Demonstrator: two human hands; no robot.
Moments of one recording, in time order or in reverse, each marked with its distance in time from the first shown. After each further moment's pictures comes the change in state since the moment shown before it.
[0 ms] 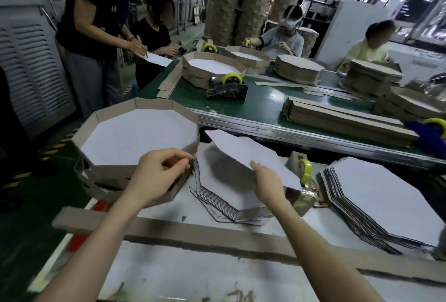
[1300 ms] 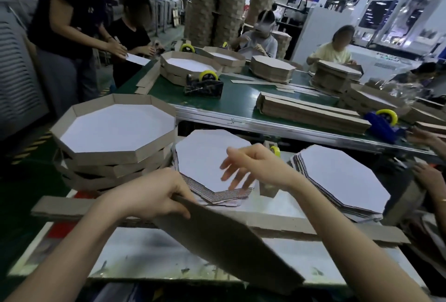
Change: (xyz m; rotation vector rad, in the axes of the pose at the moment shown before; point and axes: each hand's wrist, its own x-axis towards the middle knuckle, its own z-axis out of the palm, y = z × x) left_hand -0.071 0.087 0.006 0.342 -0.863 0.234; right_hand -0.116 -0.012 -0.162 0.876 -0.402 -0.233
